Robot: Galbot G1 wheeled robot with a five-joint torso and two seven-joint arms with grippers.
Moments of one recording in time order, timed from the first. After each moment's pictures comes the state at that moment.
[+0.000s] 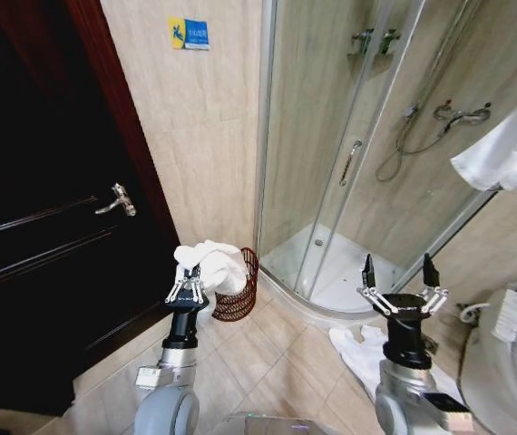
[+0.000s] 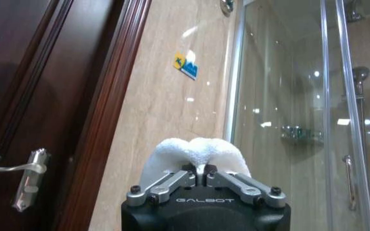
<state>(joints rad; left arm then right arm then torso) 1.77 -1.61 -0.42 -2.31 -0.05 -0.40 0.02 -1.73 1.56 0.67 2.28 0.15 0.73 -0.17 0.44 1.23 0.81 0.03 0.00</state>
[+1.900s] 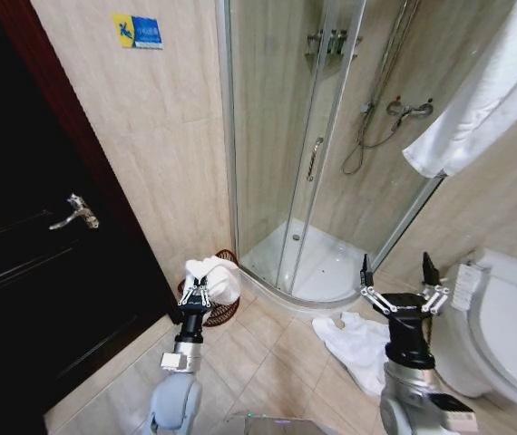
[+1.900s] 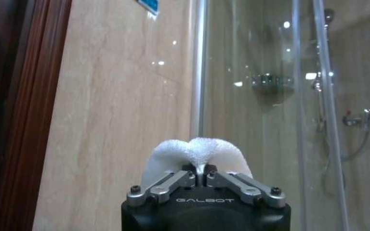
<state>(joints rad) 1.65 -1.56 -0.47 -2.05 0.00 -0.41 -0.02 -1.74 1.55 0.68 2.32 0.13 0.70 -0.17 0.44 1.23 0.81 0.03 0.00</state>
